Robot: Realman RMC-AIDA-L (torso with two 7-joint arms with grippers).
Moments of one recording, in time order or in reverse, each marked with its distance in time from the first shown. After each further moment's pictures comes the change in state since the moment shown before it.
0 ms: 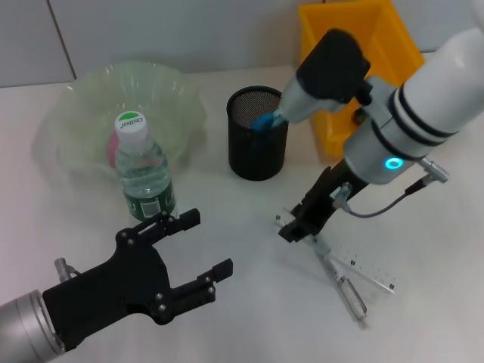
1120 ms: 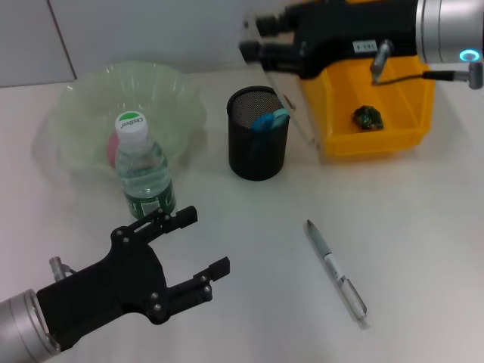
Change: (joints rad) left arm 0.001 0.002 -0.021 -0.001 0.000 -0.035 0.000; right arm -0.249 0.001 0.264 -0.345 0.551 0.203 -0.455
